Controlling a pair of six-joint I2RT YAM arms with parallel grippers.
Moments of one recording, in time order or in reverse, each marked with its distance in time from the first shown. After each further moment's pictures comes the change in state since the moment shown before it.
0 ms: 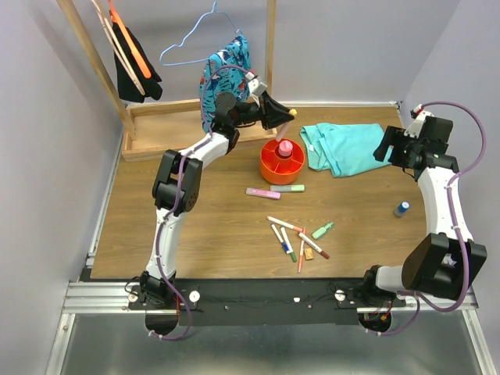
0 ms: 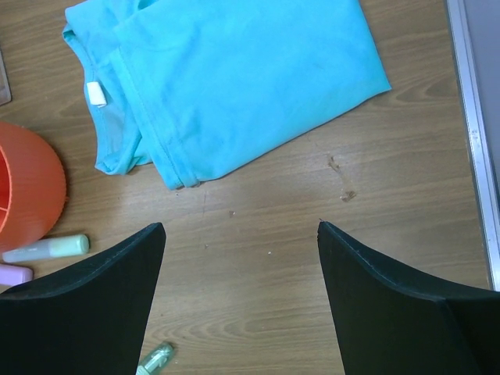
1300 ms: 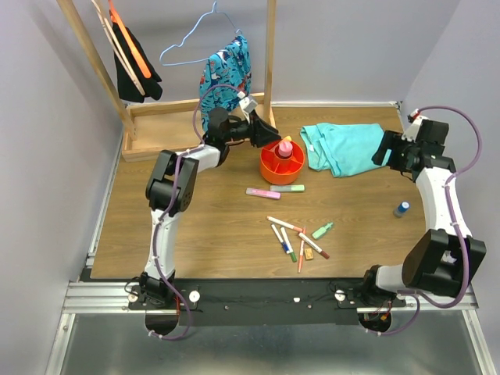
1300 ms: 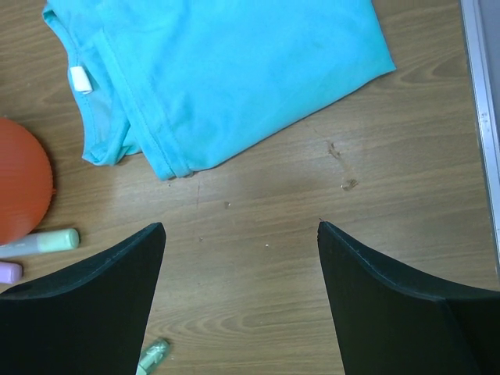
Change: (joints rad) left arm 0.048 -0.010 -0.235 0.016 0.019 0.026; right arm 0.000 0.020 -0.032 0.000 0.016 0.000
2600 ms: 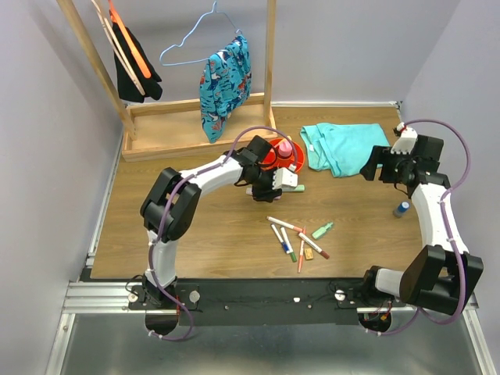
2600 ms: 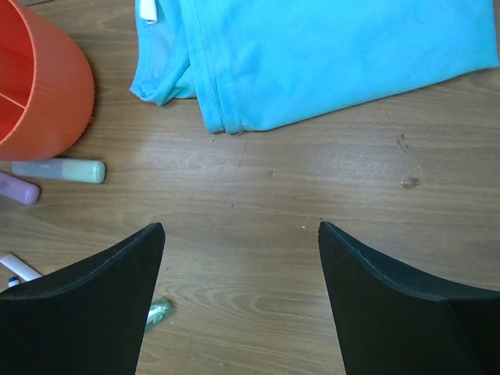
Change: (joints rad) left arm -0.307 -0.312 -0.141 -1.382 -0.415 1.372; right arm 0.000 -0.122 -0.171 0.058 -0.208 -0.130
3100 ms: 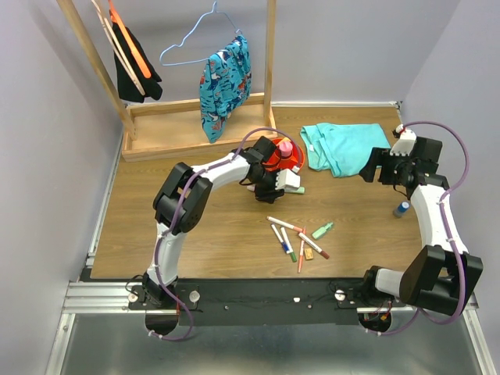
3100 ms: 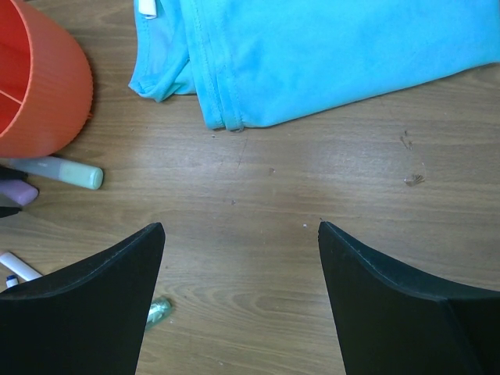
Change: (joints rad) left arm 0.000 0.132 0.108 -0.064 -0.010 0.031; right arm 0.000 -0.004 -0.027 0.010 -0.002 0.000
